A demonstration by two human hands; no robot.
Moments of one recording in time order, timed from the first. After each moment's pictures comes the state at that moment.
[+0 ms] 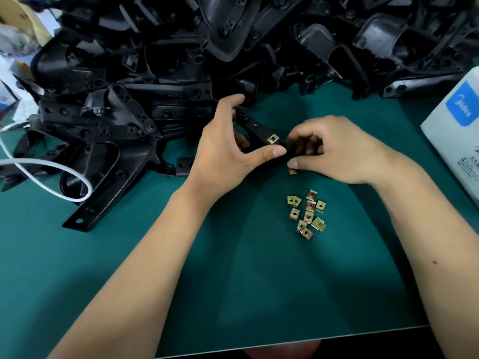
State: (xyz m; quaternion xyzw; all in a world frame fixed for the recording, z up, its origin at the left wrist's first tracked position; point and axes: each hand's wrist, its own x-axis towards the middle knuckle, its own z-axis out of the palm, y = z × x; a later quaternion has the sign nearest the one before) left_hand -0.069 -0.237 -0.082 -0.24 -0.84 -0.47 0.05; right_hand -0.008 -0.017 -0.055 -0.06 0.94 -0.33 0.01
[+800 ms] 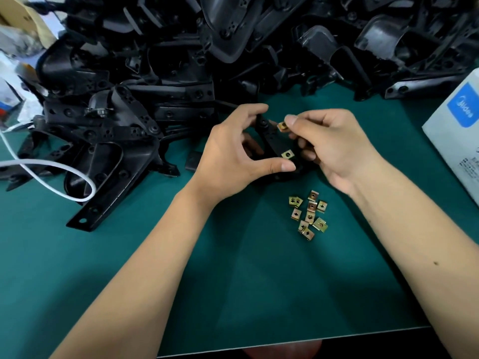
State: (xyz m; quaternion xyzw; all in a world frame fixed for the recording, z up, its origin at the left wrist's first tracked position) left_hand -0.062 -0.238 -0.071 -0.30 -0.81 -0.50 0.00; right_hand -0.011 -0.049 -0.060 0.12 0.71 -0.69 -0.08
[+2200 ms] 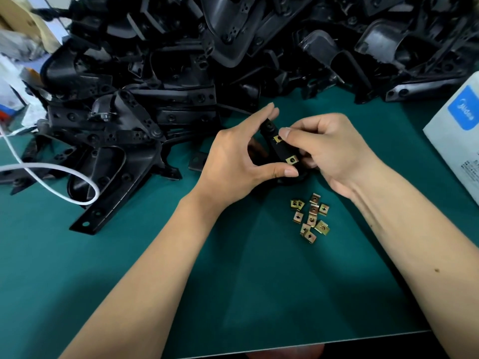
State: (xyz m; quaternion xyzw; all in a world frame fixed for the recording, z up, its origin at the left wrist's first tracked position) left_hand -0.058 -0.235 -0.070 -0.36 -0.80 -0.47 0.03; right_hand -0.007 -0.056 -0.056 0.09 0.72 -0.68 -0.06
